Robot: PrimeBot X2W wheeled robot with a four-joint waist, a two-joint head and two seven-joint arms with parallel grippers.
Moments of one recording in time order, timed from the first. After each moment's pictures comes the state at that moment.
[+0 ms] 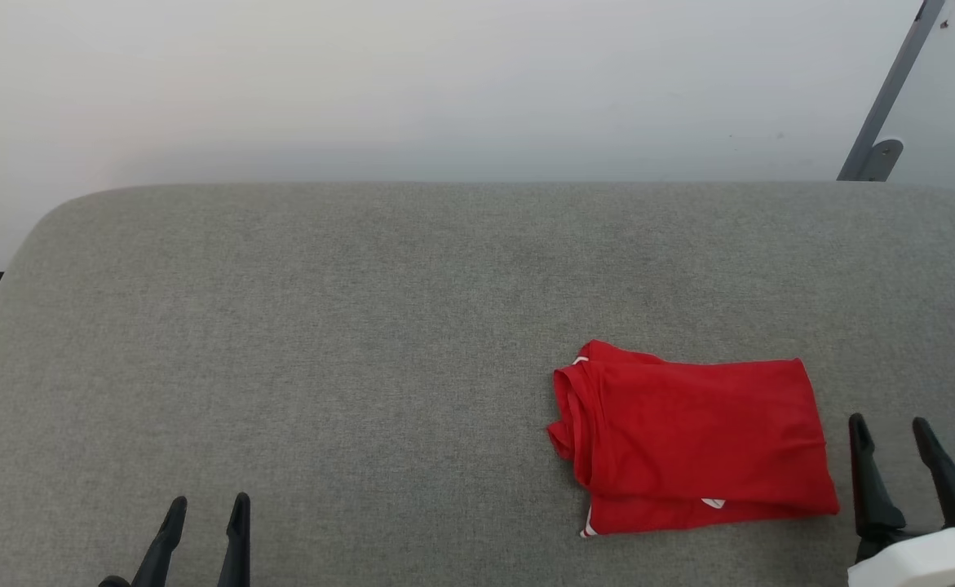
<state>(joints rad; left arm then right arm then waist) 0.25 0.20 -0.04 0.03 -0.41 -0.13 -0.26 0.07 -0.19 -0.12 0.17 0.36 0.13 -0.20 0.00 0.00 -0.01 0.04</state>
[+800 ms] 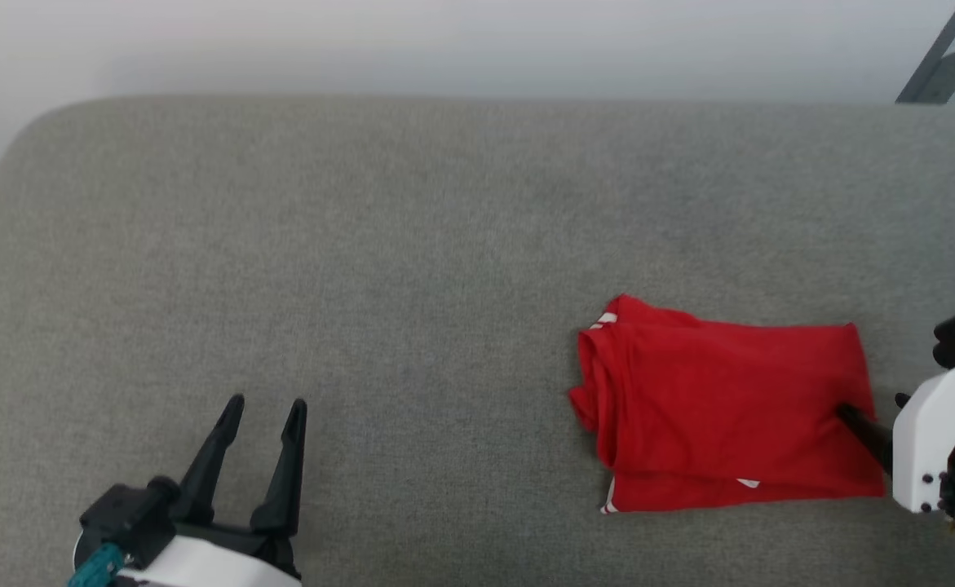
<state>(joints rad) 0.05 0.24 -0.18 0.06 -0.45 -0.13 -0.26 -0.21 -0.48 0.06 0.22 0.52 0.13 0.66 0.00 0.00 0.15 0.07</state>
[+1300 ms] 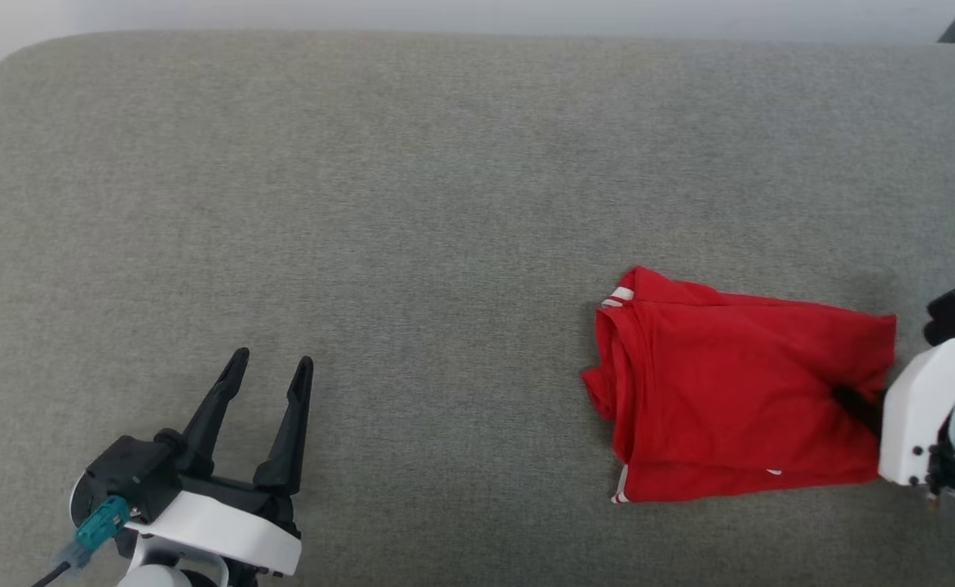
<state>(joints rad) -0.07 0.28 -0.21 0.10 -0.43 -0.13 -0.26 -0.28 -0.43 0.04 0.29 0.58 0.13 0.77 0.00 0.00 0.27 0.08</state>
